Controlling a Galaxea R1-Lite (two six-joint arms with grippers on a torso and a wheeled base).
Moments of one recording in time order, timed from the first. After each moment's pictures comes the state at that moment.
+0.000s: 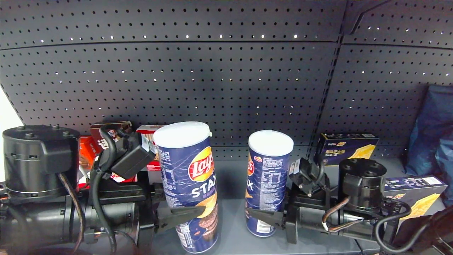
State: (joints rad) left arm -0.49 1.39 -0.62 -0.36 -0.56 0.13; right arm 0.68 1.83 -0.52 -1.10 0.47 -0.11
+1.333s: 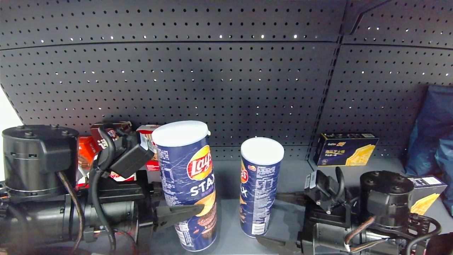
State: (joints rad) left arm -0.48 1.39 -0.62 -0.36 -0.56 0.13; right arm 0.69 1.72 -0.38 -1.09 0.40 -0.11
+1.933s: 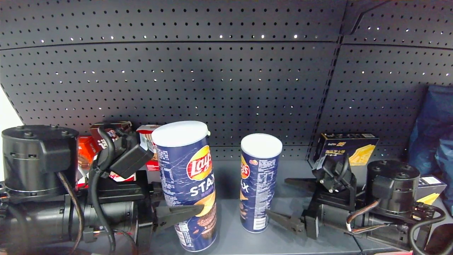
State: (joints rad) left arm -0.48 1.39 -0.61 -0.36 -0.56 0.13; right arm 0.61 1.71 -0.42 -1.05 0.31 -0.11
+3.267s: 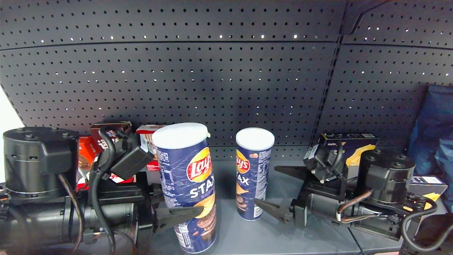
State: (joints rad) left arm -0.48 1.39 -0.61 -0.36 -0.56 0.13; right arm 0.66 1.72 -0.52 -1.06 0.30 -0.14
